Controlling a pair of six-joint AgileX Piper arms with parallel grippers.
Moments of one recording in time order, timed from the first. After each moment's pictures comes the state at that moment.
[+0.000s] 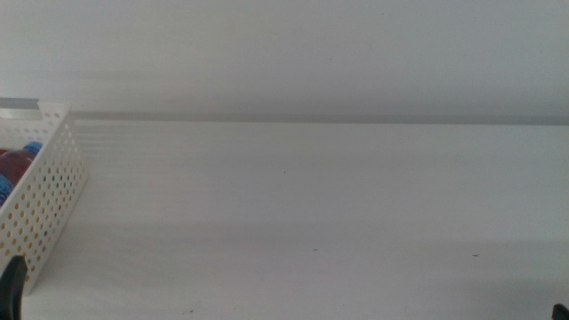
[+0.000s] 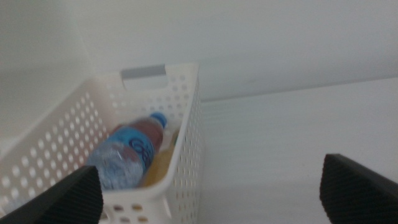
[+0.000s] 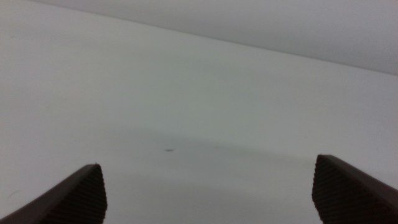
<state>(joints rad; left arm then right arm) 0.07 0.02 -0.11 0.07 0.34 0.05 0.09 0.00 -0.02 -0.08 0.44 -0.13</state>
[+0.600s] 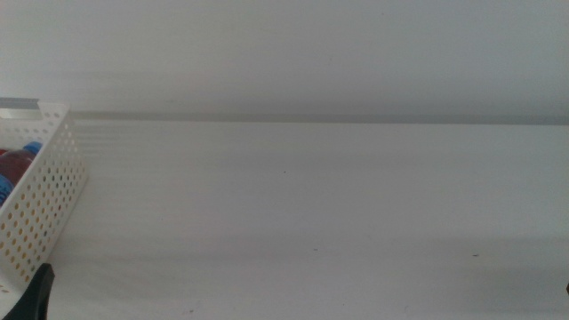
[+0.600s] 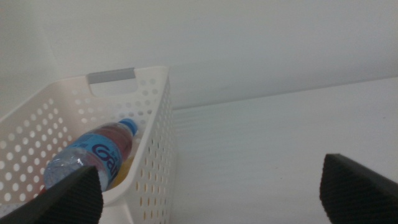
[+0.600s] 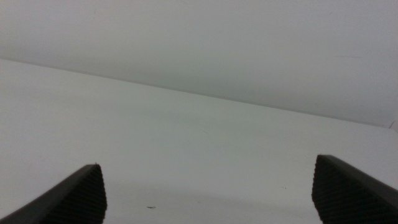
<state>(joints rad) 0.00 0.00 0.00 0.04 0.21 0.05 0.04 0.00 -0.01 -0.09 0.25 -0.13</state>
